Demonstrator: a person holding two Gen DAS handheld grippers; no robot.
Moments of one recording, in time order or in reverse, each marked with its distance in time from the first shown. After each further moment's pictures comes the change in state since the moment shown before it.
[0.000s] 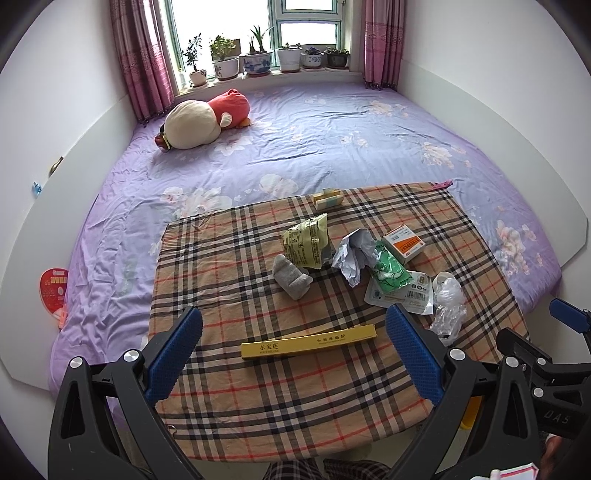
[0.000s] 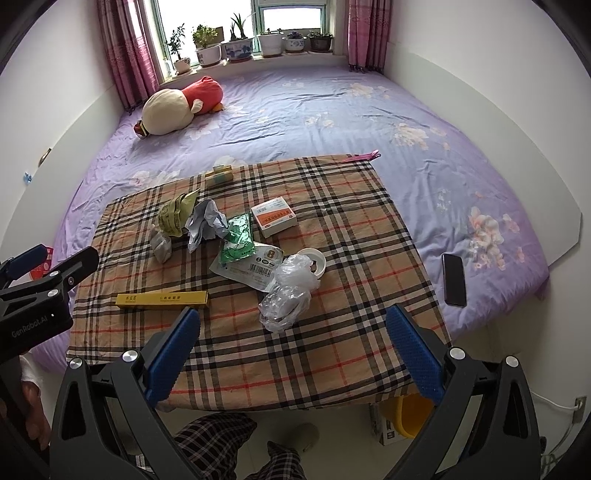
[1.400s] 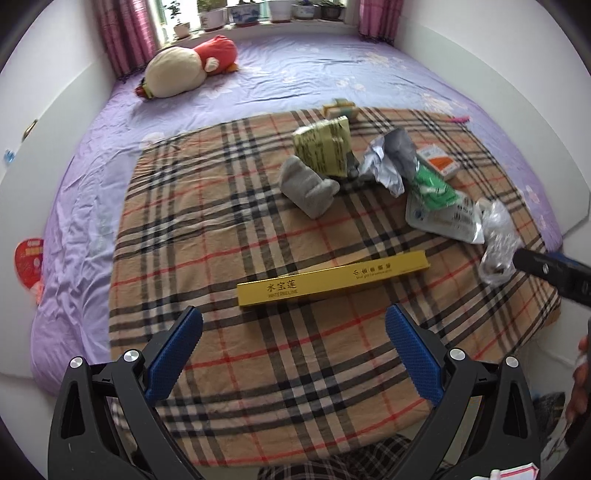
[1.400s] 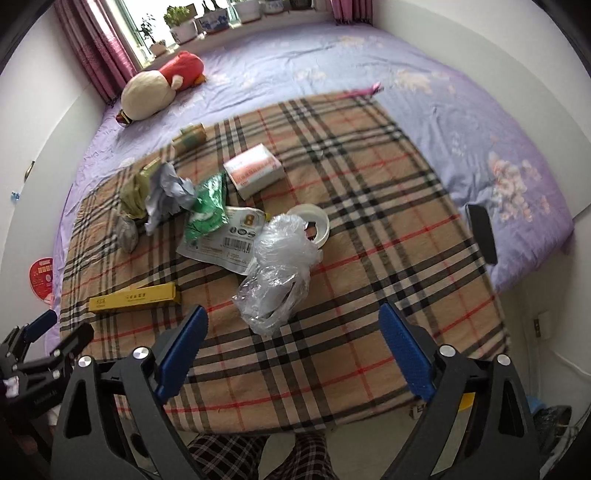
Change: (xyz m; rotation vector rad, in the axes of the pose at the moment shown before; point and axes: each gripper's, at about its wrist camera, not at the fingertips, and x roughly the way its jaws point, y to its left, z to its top) left arm 0.082 0.024 -0.053 0.038 0.186 -0.064; right arm 0.096 -0.018 -0.010 0.138 0.183 0.053
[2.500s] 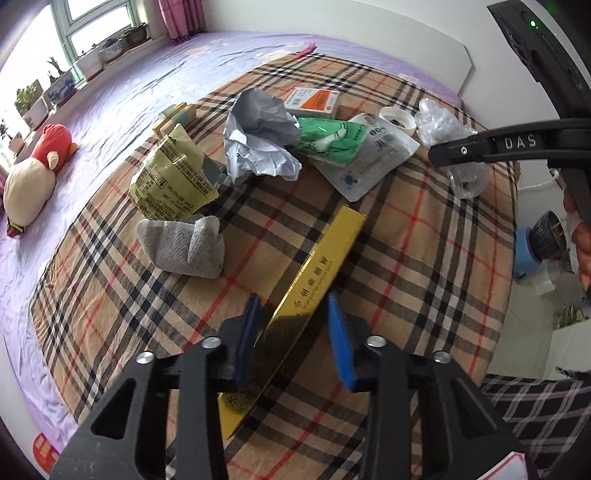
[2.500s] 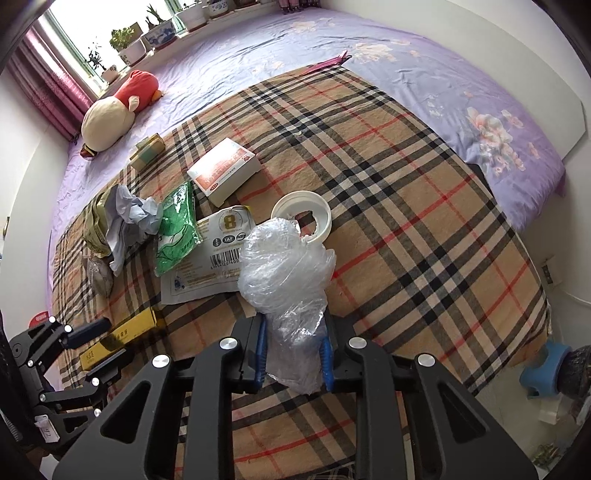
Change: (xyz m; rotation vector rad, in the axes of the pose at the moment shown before) left arm 0.046 -0.048 0.029 0.643 0.016 -0.291; right arm 0.025 0.004 0.001 0.207 -0.019 -0.029
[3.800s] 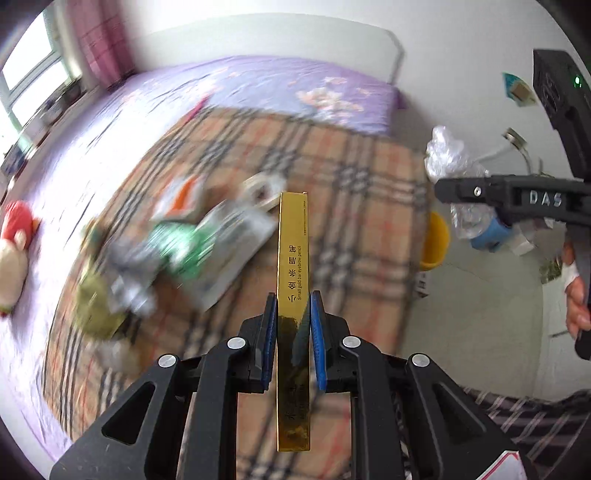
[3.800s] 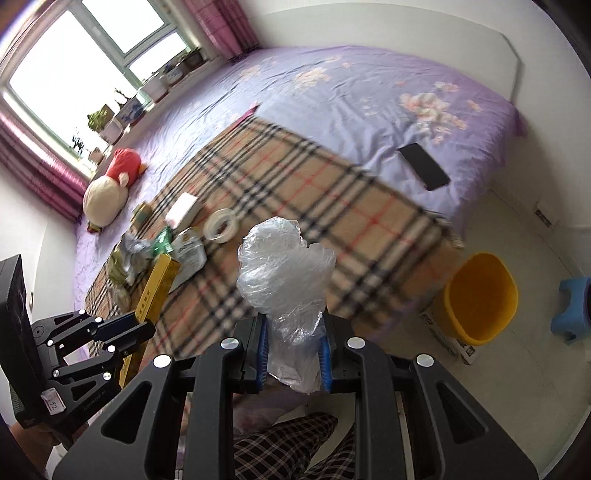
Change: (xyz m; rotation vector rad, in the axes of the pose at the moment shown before) left arm -0.056 -0.104 0.048 0.234 -0.036 -0.115; right arm -0.088 -0.112 -0.068 0.284 -0.167 0.046
